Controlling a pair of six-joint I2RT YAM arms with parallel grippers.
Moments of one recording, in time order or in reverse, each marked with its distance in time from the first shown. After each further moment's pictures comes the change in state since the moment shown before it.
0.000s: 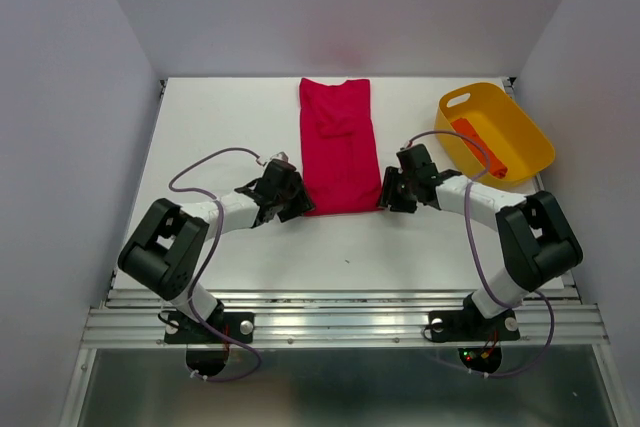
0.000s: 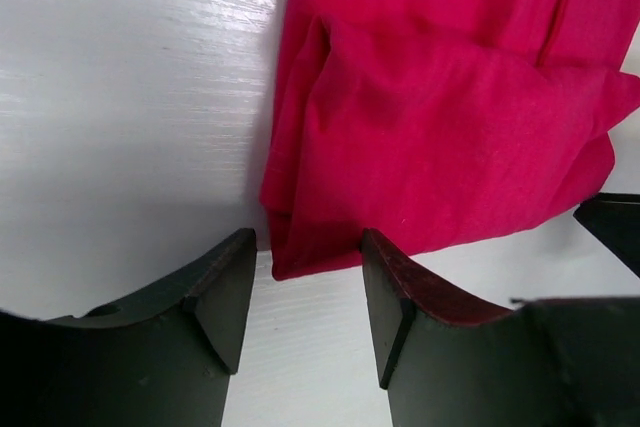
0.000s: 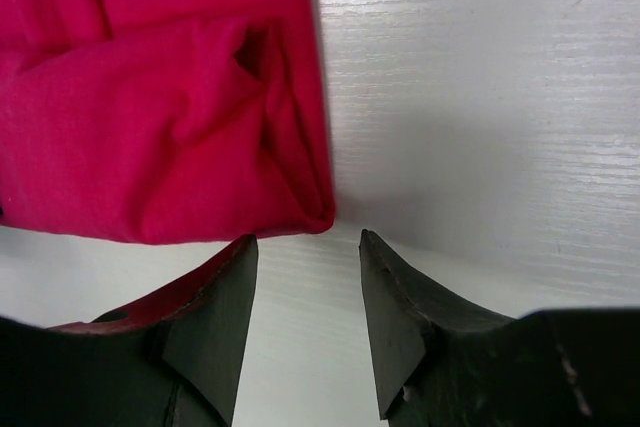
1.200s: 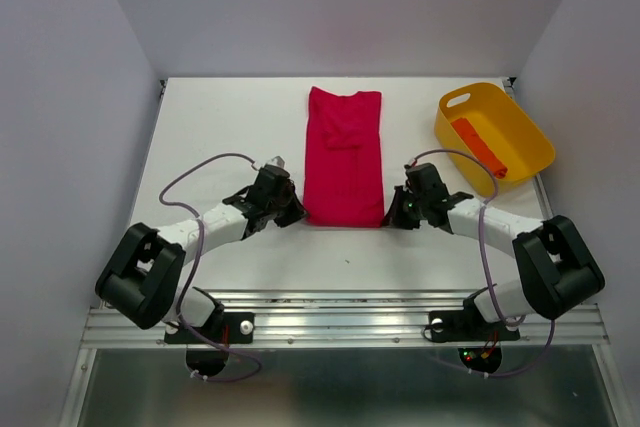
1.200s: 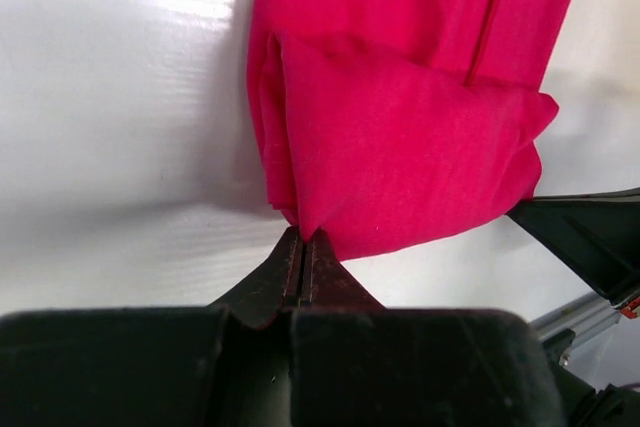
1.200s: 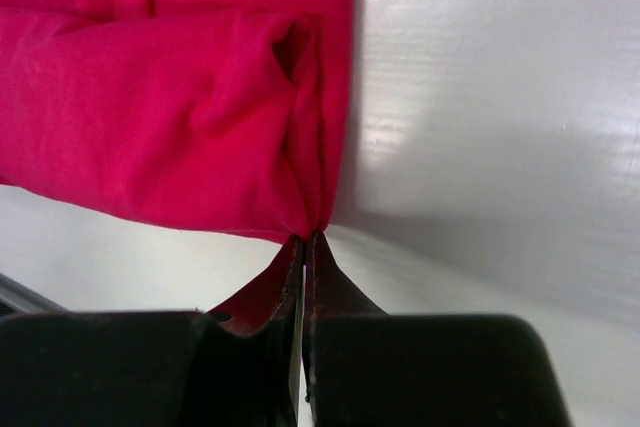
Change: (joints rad) left arm -0.018 -0.148 -0.069 -0.036 0.049 -0.035; right arm 0.011 -0.137 -0.204 0.114 -0.142 0.039
